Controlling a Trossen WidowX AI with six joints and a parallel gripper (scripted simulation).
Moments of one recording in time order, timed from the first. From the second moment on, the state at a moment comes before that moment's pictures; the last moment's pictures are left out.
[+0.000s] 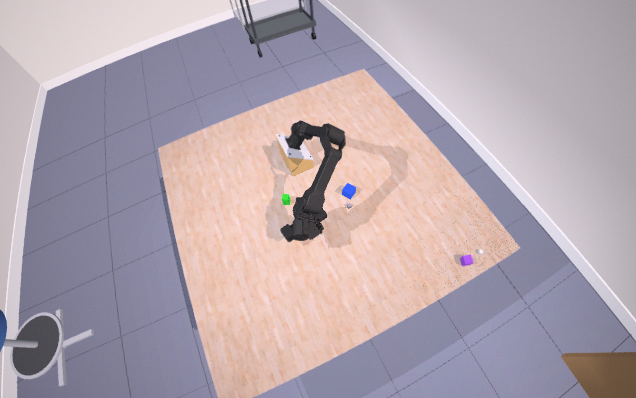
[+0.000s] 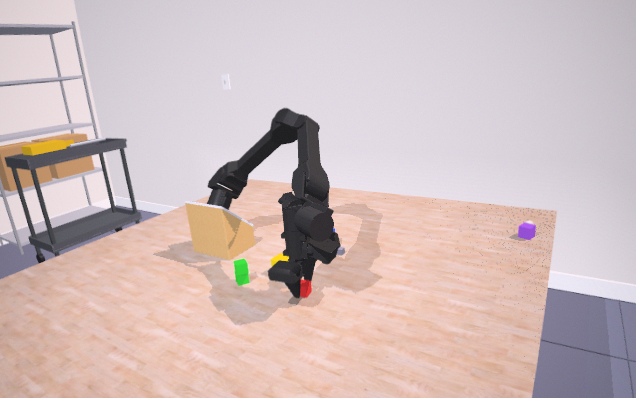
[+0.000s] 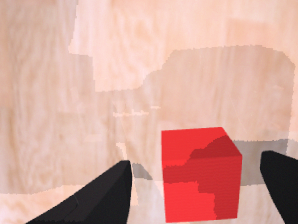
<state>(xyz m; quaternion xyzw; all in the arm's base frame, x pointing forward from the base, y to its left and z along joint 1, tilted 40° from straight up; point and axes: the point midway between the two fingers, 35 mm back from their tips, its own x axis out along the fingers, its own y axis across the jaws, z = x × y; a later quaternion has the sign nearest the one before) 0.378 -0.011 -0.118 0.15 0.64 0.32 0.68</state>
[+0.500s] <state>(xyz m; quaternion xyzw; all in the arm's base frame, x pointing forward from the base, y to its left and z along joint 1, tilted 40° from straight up) 0.377 -0.012 -0.118 0.16 0.64 0.32 0.68</state>
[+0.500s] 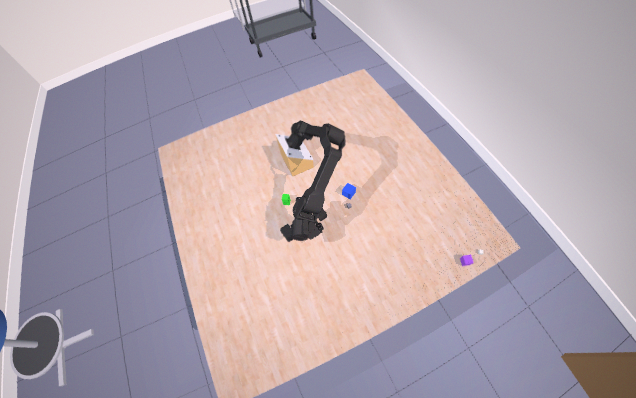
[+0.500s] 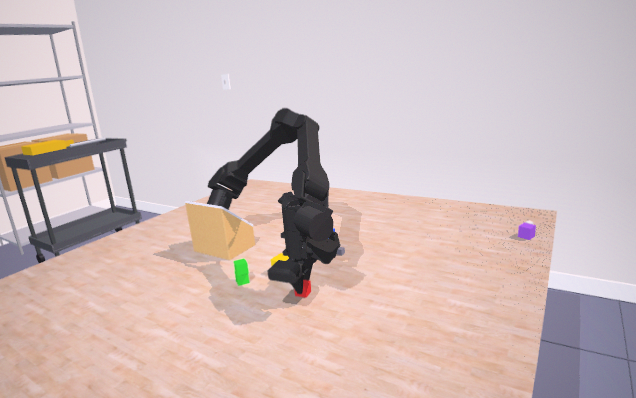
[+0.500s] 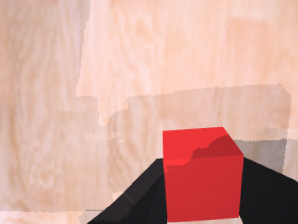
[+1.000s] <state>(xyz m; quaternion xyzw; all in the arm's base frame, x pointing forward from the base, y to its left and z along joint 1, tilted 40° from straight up) 0.378 -0.049 -0.073 0.16 0.65 0.32 0.67</state>
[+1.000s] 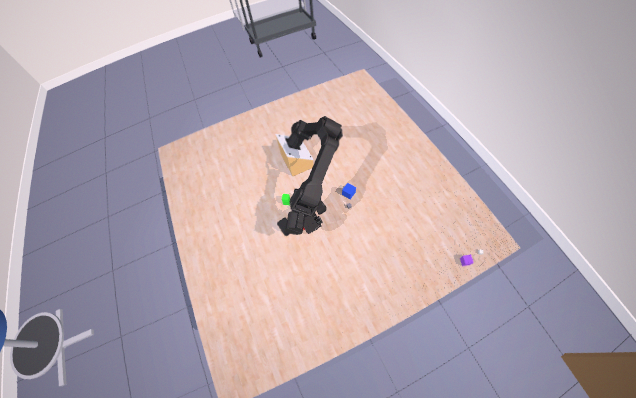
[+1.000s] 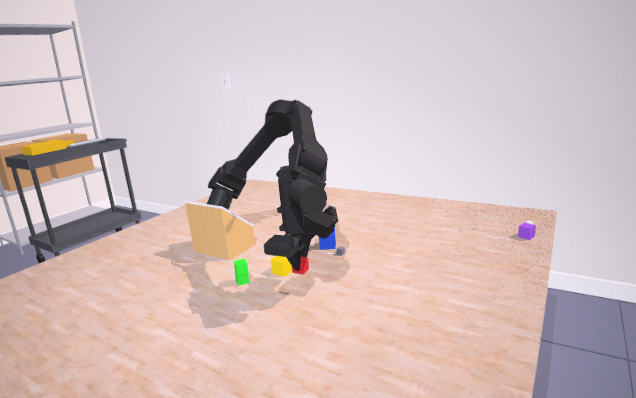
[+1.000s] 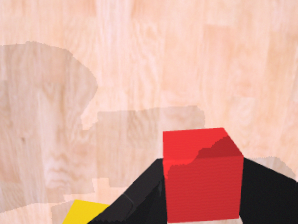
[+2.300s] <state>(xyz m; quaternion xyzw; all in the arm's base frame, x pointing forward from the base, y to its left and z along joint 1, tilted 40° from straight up) 0.315 -0.112 -0.037 0.16 0.65 0.32 0.68</state>
